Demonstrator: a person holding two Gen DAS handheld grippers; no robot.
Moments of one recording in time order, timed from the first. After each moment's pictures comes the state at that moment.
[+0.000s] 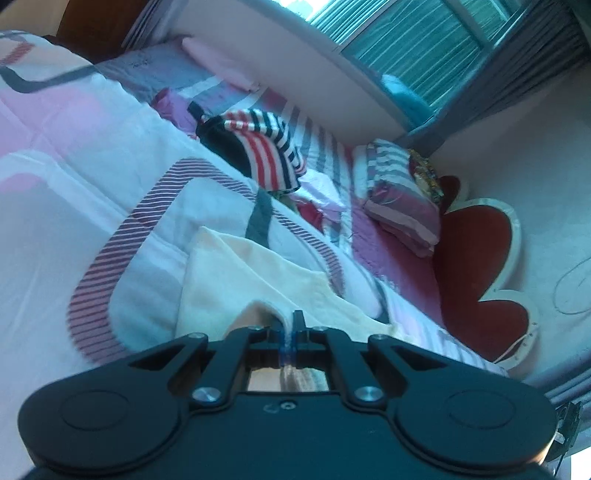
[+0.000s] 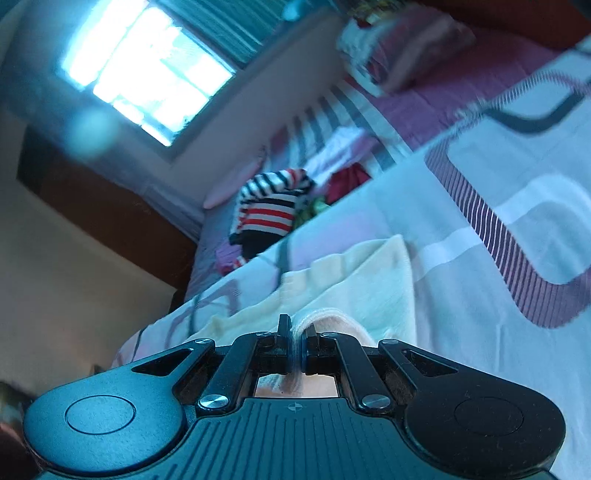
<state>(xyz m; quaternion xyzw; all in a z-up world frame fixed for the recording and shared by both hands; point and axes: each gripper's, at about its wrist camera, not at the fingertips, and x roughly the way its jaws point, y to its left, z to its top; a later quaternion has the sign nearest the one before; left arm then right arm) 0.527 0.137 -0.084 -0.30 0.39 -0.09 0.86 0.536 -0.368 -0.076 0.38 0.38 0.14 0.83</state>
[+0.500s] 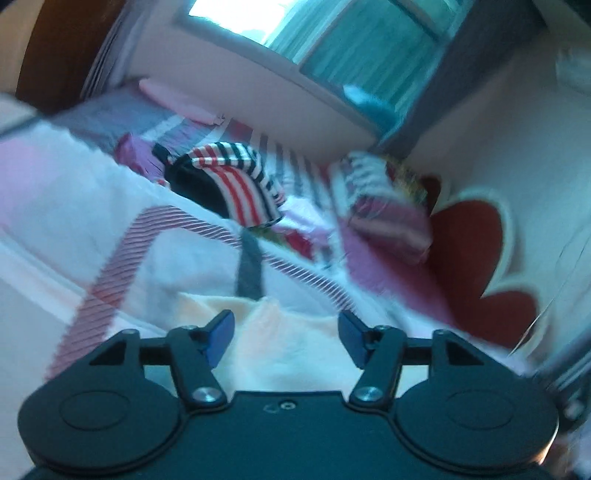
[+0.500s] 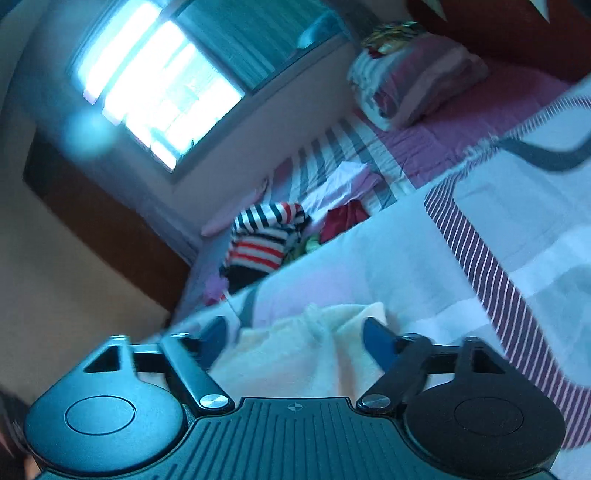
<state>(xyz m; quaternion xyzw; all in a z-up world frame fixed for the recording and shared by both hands) 0.557 0.126 -0.102 -0.21 0.34 -0.12 0.91 0.571 -0.380 -0.113 0.33 0.33 0.14 0.88</state>
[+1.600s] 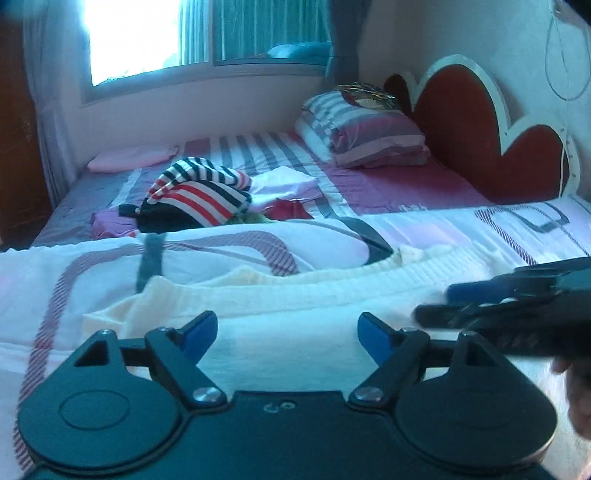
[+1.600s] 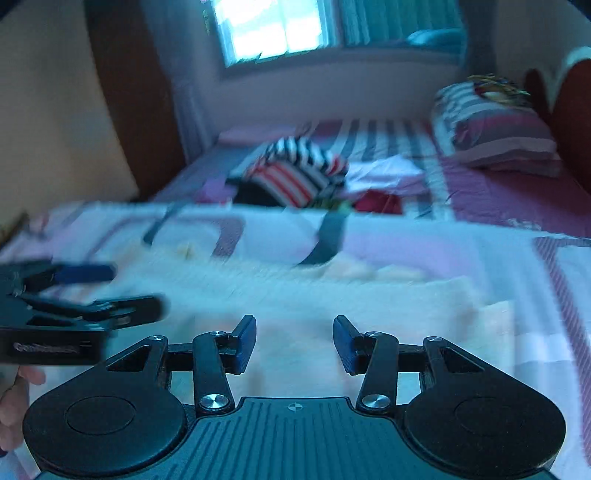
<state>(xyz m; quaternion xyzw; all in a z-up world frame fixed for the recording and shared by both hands) 0.533 -0.023 -0.093 0.05 0.34 -0.13 0.93 0.555 -0.189 -0.126 0.05 0.37 0.17 0.91</state>
